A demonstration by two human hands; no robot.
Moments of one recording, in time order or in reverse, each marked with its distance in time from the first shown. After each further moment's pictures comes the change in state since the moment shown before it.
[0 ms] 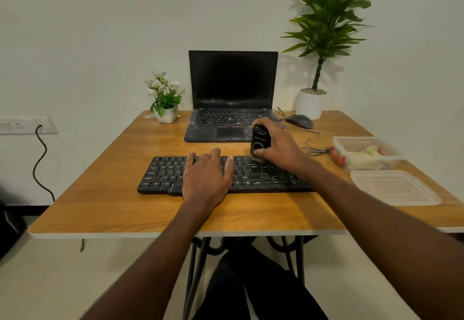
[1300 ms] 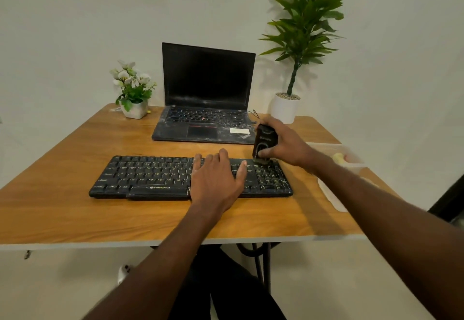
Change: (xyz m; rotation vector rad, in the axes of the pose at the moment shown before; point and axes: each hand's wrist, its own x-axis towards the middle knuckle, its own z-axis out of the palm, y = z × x) left_hand 0.010 0.078 0.040 -0.014 -0.054 0.063; right_hand -0.007 0.057 -0.069 -0.012 -0.098 0.041
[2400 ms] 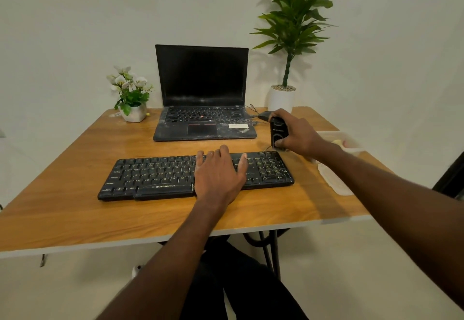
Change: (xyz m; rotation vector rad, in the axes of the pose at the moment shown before) left_hand -0.003 0.001 -0.005 0.006 -0.013 -0.001; right_hand -0.015 0.008 -0.015 -0.154 0.075 0.107
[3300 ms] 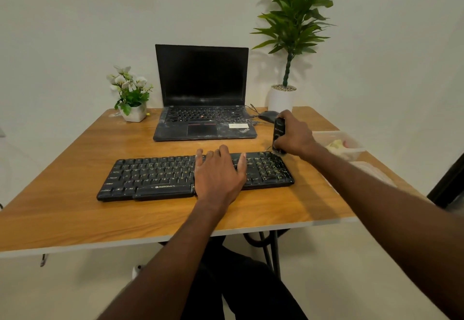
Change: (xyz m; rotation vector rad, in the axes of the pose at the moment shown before) left_hand -0.001 0.002 -0.001 0.011 0.016 -0.016; right_hand 0.001 -0.028 0.008 0.004 0.089 0.327
